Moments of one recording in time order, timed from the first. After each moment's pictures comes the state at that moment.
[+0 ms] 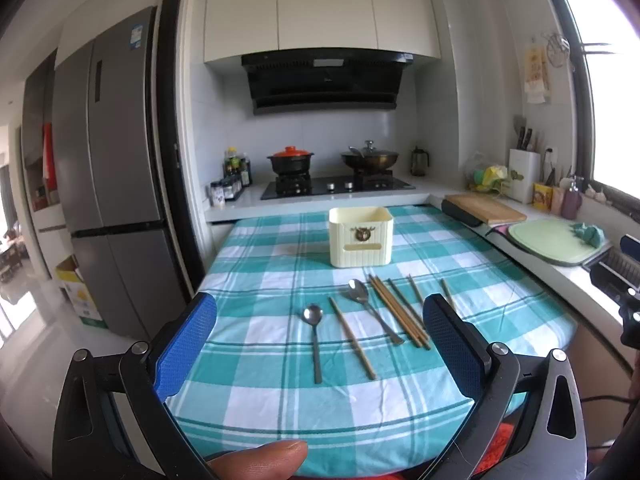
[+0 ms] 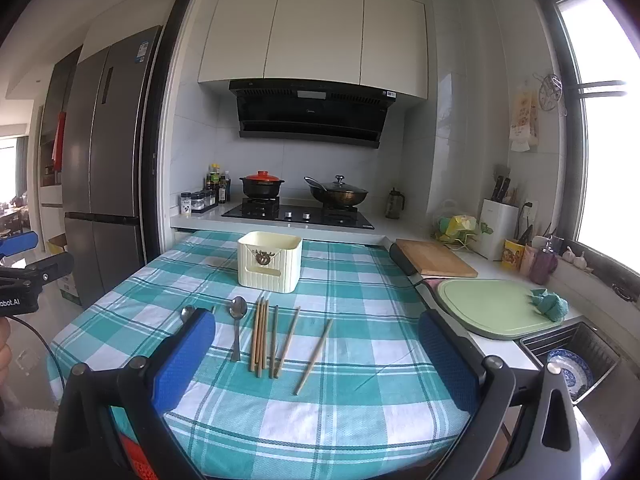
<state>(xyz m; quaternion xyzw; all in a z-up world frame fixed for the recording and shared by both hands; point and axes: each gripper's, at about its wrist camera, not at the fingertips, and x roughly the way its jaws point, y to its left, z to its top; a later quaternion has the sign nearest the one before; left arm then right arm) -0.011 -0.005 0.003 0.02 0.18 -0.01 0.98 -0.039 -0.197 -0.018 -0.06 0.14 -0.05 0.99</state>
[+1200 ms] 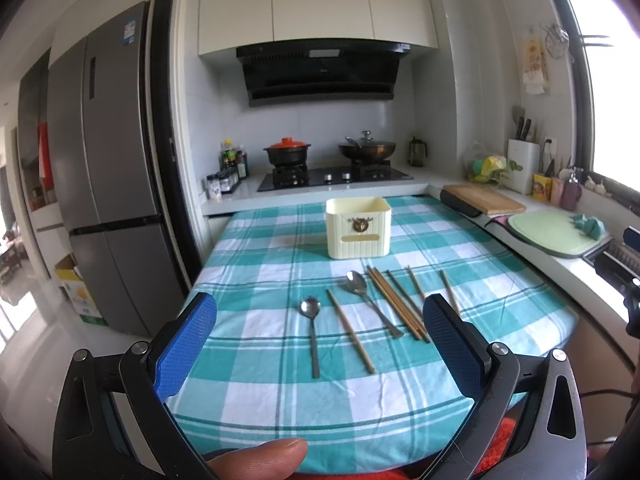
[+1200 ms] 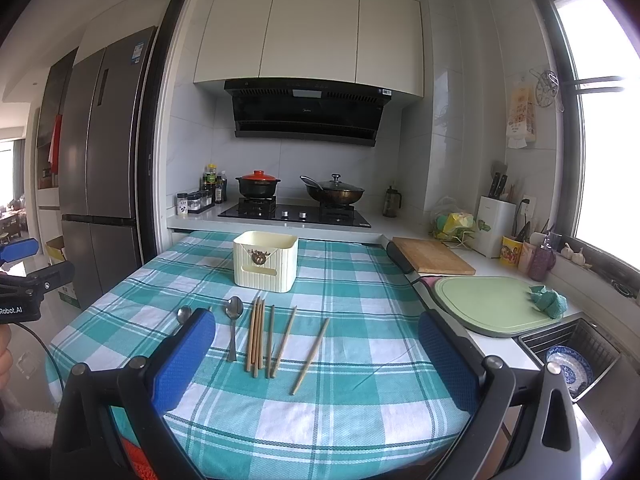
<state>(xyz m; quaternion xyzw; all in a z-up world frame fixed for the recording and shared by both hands) 0.002 -0.008 -0.005 0.03 0.19 -0.01 0.98 -0.037 -0.202 -0.020 -0.05 0.14 -0.05 0.99</state>
